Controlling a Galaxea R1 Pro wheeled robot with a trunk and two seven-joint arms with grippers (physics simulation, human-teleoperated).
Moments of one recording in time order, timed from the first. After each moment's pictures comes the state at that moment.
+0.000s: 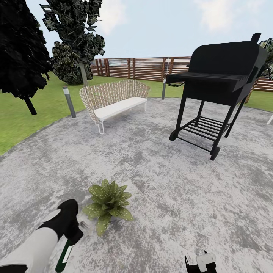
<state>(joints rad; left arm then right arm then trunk) -0.71 0.10 0.02 -0.56 -1.17 0.88 -1.09 -0.35 -0.05 -0.23 -0.12 0.54 -0.64 -0.20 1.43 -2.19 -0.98</state>
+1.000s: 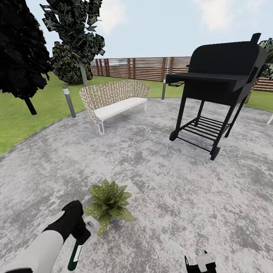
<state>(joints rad) -0.69 0.04 0.09 -0.59 -1.17 0.82 -1.09 -0.35 -0.05 -0.23 -0.12 0.54 -0.64 -0.20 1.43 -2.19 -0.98</state>
